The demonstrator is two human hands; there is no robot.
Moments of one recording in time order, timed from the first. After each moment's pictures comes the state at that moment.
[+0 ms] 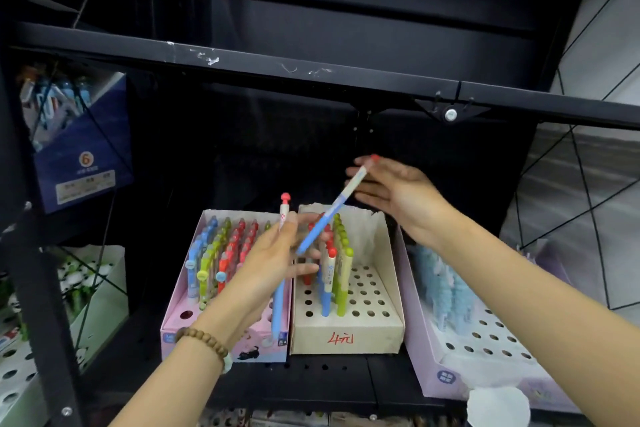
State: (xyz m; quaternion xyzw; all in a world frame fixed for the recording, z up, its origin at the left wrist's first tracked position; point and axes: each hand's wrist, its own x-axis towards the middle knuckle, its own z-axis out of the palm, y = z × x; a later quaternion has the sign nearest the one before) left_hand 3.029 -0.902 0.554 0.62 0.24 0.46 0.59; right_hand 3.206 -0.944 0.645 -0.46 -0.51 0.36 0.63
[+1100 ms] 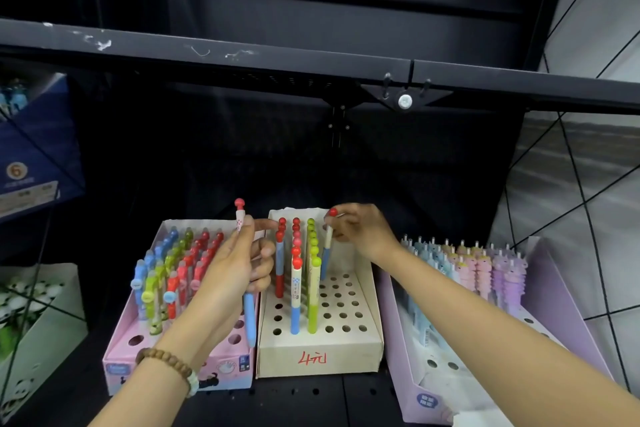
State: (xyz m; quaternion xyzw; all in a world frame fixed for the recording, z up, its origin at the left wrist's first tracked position) left_hand 3.052 -0.887 0.549 0.53 0.25 0.52 0.62; right_hand 3.260 -0.876 0.566 -0.57 -0.57 0.25 0.54
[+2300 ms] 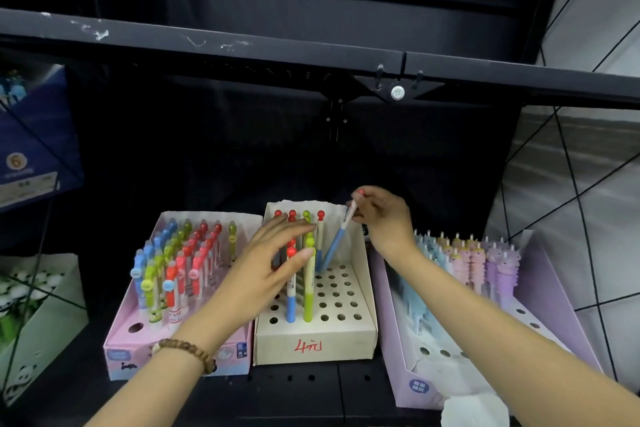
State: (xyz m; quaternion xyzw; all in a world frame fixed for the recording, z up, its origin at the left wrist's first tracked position) left_hand 3.062 -0.875 0.525 0.87 0.24 0.39 0.17; right_hand 3.269 -0.899 0.567 -0.52 -0.51 0.15 0.66
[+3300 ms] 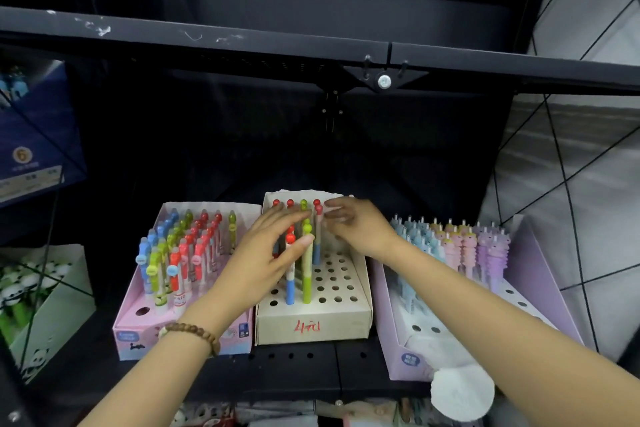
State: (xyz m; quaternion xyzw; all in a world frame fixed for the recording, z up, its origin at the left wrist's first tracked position) left_hand 3.062 -0.894 0.534 0.86 0.29 0.38 0.16; right_hand 3.247 -0.921 0.569 -0.64 -0.62 0.18 0.43
